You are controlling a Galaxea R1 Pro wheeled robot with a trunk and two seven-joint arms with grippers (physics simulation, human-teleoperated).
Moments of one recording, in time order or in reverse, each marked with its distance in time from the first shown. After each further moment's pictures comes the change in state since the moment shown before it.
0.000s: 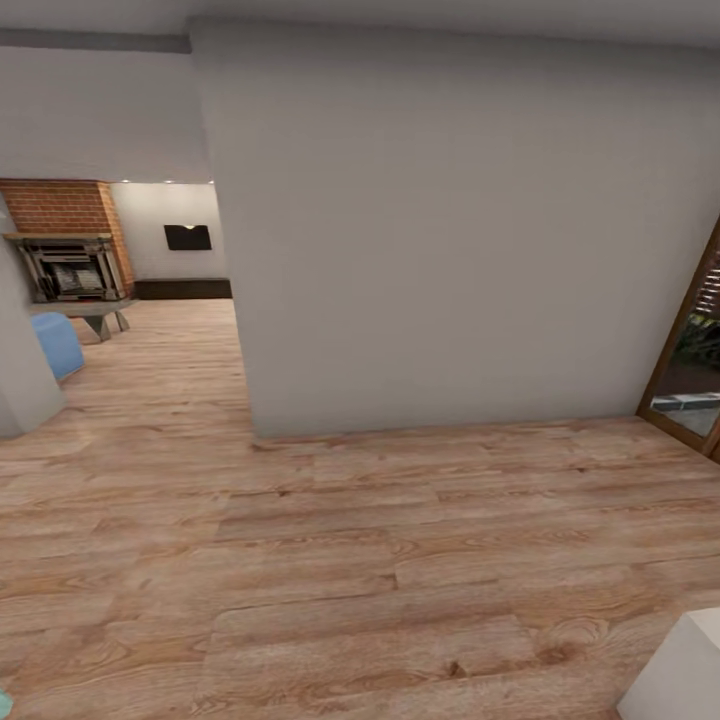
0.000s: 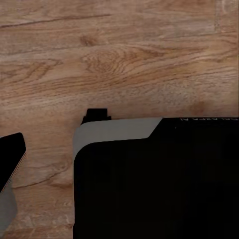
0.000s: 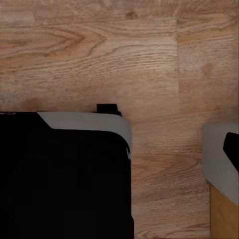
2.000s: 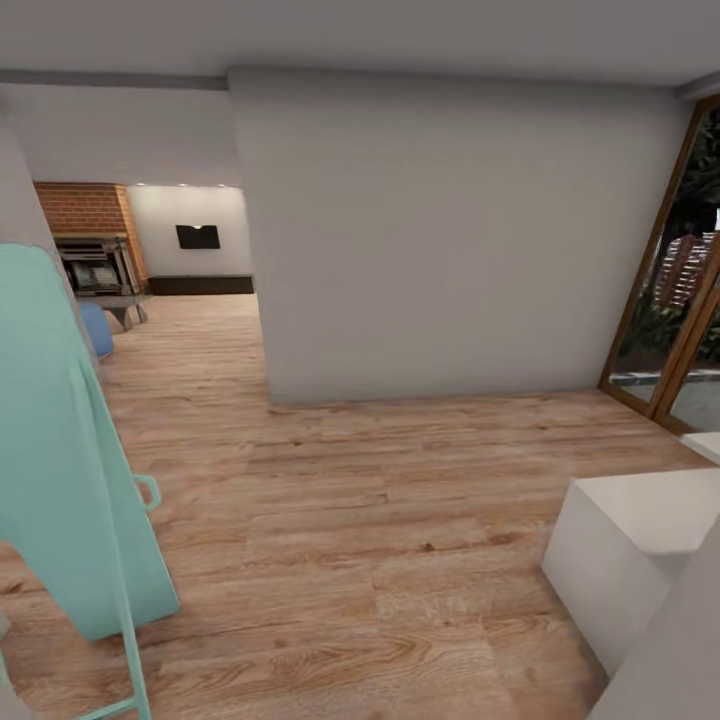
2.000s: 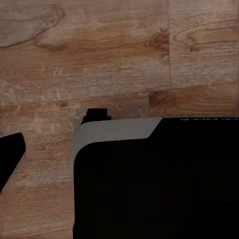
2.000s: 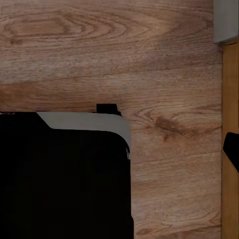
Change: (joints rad) left arm 0.000 0.000 0.000 0.000 0.000 0.000 0.000; right arm 0.000 -0.001 0.000 0.000 -0.001 0.000 0.000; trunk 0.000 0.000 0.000
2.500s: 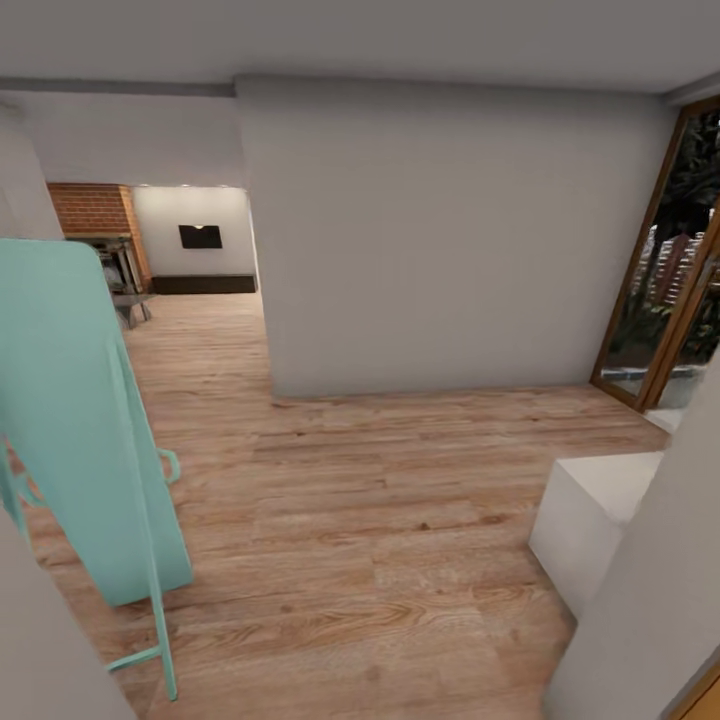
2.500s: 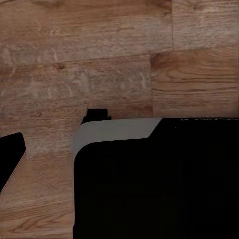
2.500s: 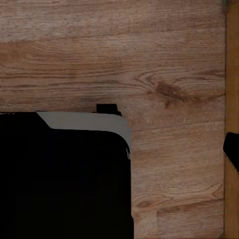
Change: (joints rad) left arm 0.000 0.000 0.000 0.000 0.000 0.000 0.000; right arm 0.000 0.000 0.000 0.000 0.000 0.000 0.001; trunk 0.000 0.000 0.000
